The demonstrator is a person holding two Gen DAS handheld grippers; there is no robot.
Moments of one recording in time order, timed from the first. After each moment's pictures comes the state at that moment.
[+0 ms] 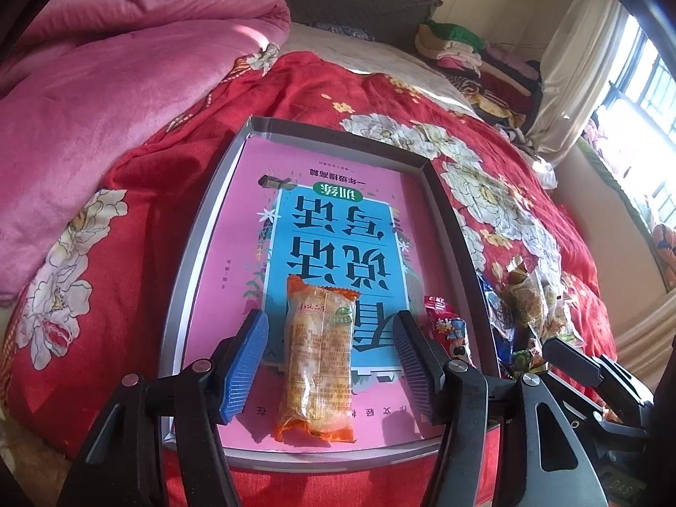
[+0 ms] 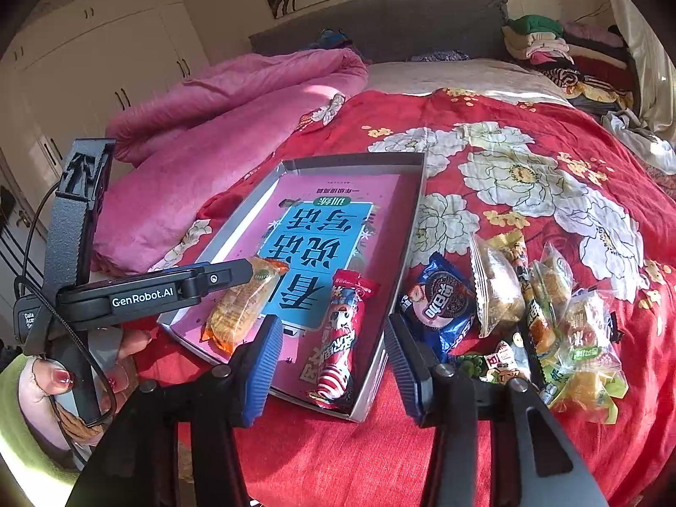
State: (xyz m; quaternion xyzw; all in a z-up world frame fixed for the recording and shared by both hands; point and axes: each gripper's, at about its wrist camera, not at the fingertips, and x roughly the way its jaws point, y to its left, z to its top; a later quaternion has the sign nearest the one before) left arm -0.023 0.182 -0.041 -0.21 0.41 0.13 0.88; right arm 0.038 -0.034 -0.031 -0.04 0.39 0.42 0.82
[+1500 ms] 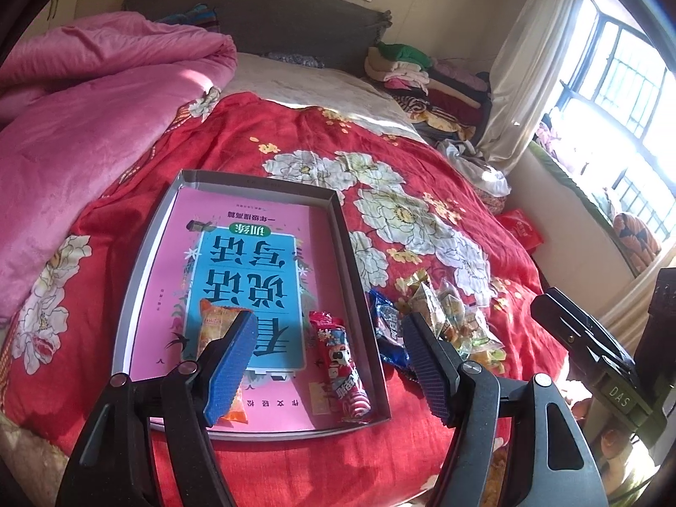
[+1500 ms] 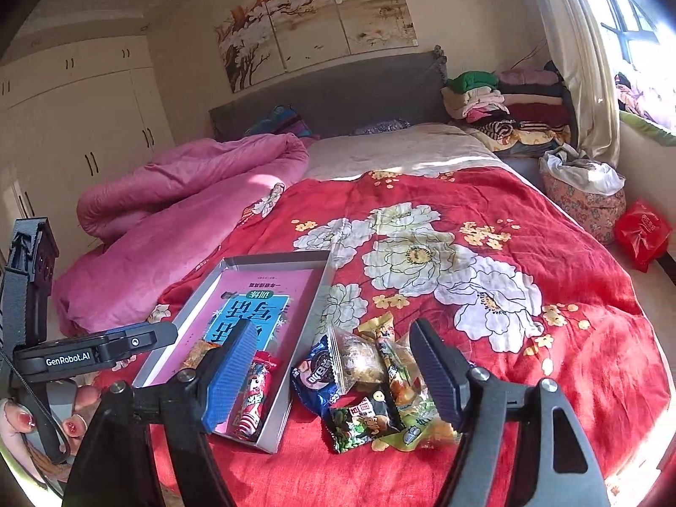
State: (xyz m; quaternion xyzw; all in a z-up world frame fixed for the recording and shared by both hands) left arm -0.033 0.118 0.020 -0.20 0.37 0.07 0.91; right arm 0.058 -0.127 0.027 0.01 0.29 0.34 0.89
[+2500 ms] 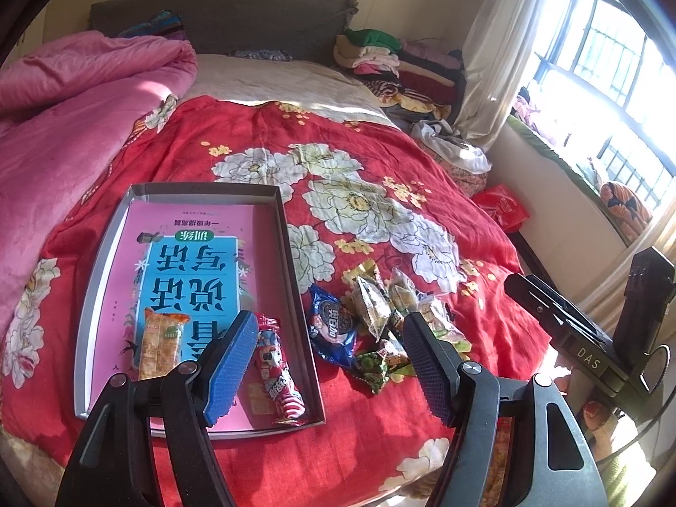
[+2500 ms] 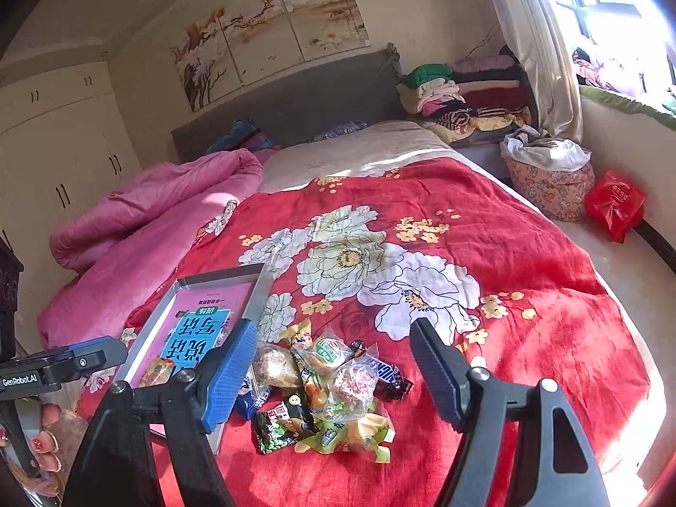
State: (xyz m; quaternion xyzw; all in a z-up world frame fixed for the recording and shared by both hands) left arm -0.008 0.063 0.035 -0.16 0.38 0.03 0.91; right arm 0.095 -0.192 0.015 0.05 0.31 0.29 0.90
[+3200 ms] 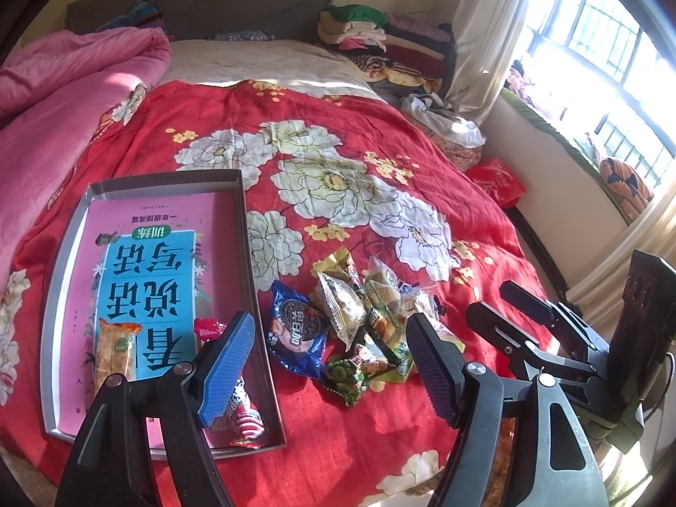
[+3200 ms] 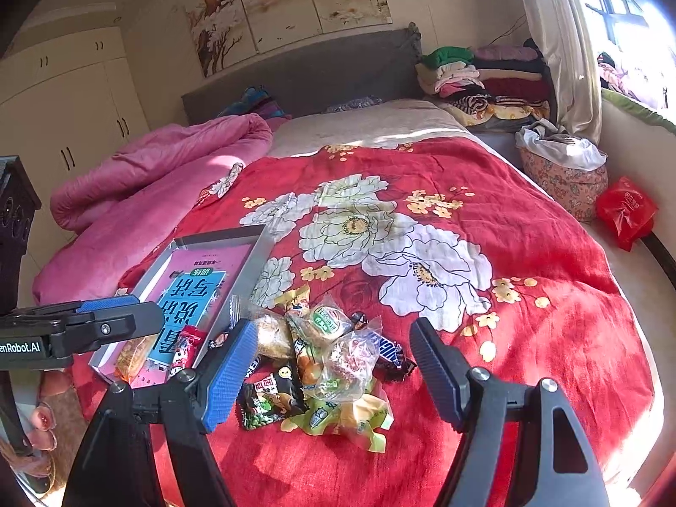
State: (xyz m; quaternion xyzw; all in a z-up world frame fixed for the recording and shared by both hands) left arm 0.035 0.033 0.017 -0.15 0.42 0.01 0.90; right arm 0.100 -0.178 -0.007 0.01 0.34 0.32 0.89
